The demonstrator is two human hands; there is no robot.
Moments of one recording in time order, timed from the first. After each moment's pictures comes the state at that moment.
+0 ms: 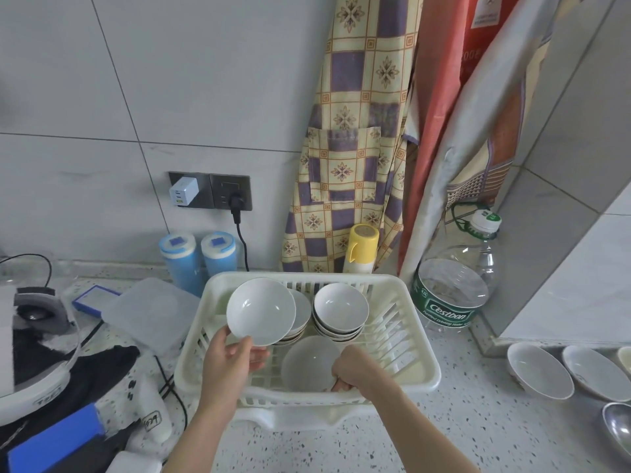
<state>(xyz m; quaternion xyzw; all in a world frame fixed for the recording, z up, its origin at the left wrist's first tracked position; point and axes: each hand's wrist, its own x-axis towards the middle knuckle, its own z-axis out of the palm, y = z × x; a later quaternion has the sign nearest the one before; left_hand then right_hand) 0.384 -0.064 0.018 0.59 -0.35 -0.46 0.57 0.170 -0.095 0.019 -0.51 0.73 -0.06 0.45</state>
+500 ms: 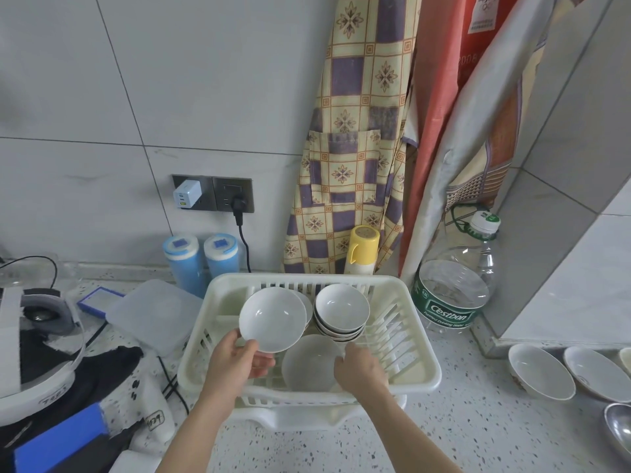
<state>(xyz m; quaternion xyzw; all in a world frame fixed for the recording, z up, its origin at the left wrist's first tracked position) 0.388 -0.064 0.030 0.62 -0.38 -0.50 0.47 0.173 -0.086 0.015 -0.59 0.76 -0.03 0.27</state>
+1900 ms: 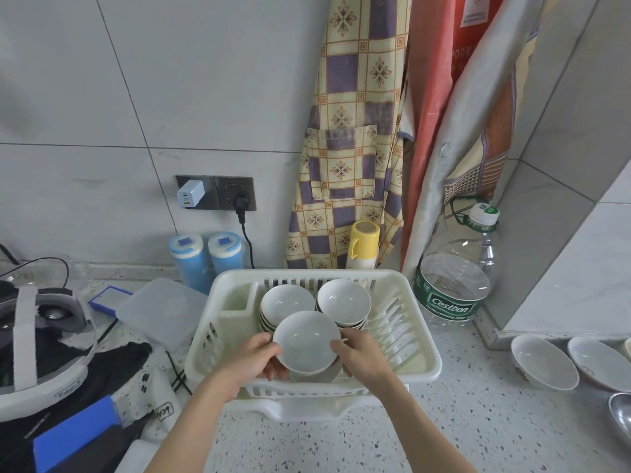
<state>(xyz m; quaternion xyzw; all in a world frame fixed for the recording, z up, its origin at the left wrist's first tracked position) 0.386 -0.069 0.044 0.62 -0.51 -0.56 0.22 0.161 -0.069 0.030 -0.56 0.61 -0.31 0.46</state>
